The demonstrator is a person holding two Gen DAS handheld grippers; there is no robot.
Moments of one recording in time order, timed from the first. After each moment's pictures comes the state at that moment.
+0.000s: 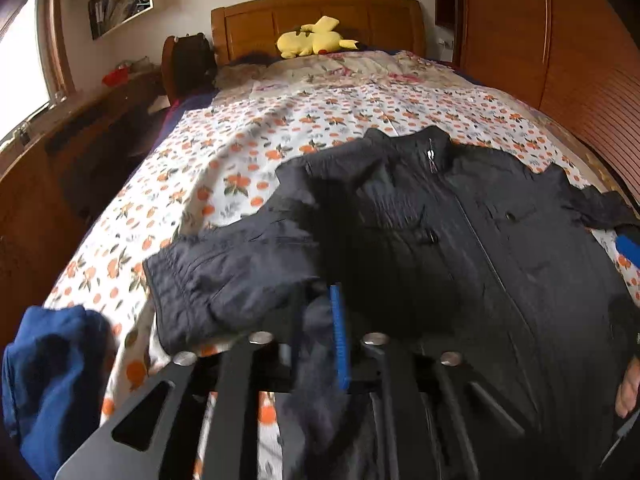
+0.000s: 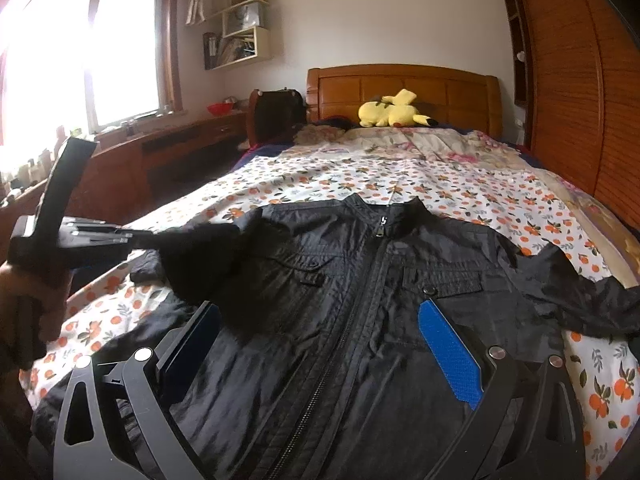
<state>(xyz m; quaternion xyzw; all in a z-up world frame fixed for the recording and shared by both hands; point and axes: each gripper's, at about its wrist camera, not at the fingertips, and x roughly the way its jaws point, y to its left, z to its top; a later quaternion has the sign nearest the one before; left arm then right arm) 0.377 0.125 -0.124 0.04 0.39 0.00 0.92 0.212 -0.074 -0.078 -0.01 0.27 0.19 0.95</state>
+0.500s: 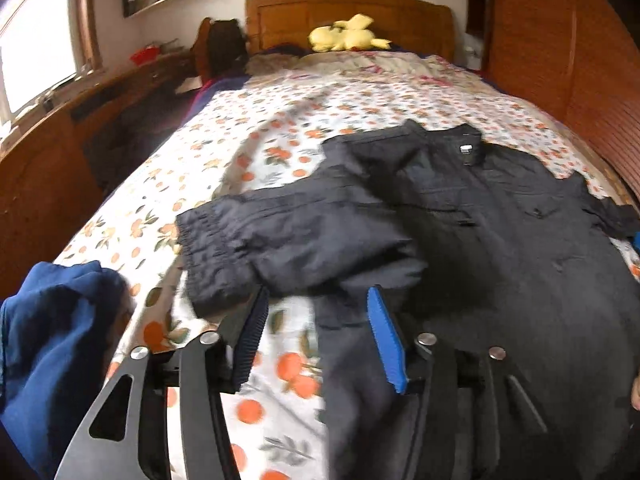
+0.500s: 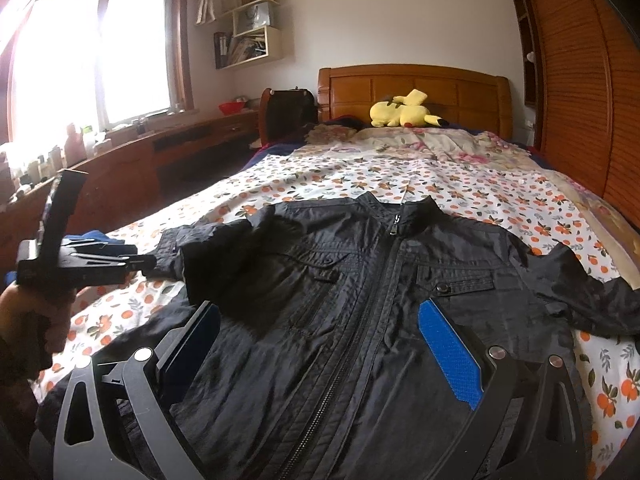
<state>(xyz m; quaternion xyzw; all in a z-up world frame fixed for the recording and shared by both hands) 0.363 0.176 -0.150 0.01 0.40 0.05 0.92 0.206 -0.068 -0.081 -0.01 0.27 0.20 0.94</state>
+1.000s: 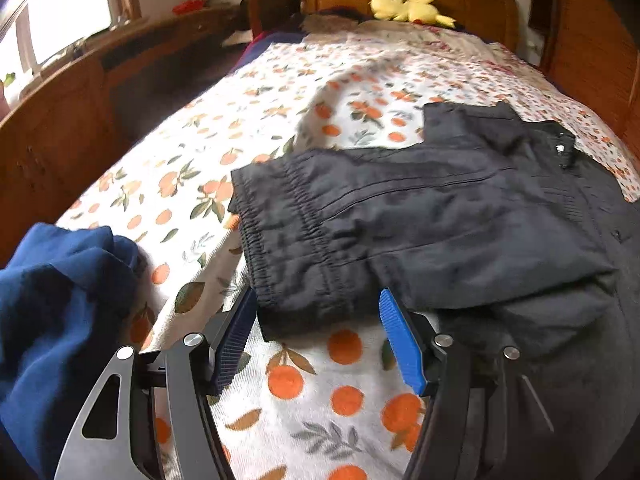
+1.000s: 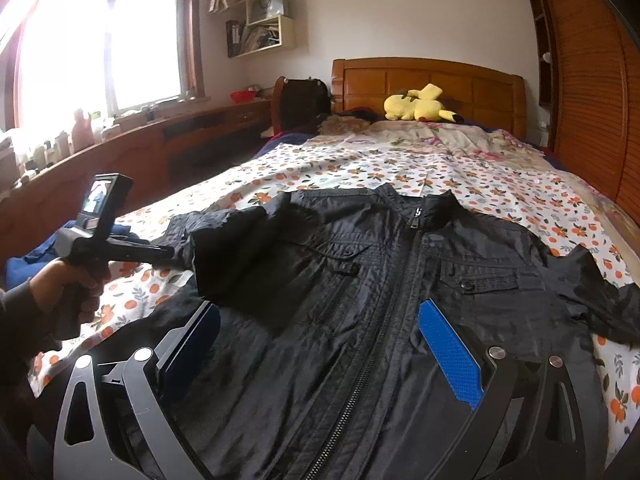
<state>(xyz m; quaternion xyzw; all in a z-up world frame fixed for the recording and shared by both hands) 0.415 0.259 -0.205 -0.03 0.45 0.12 0.89 0.212 -0.043 -0.093 -0.02 0.28 0.22 0.93</state>
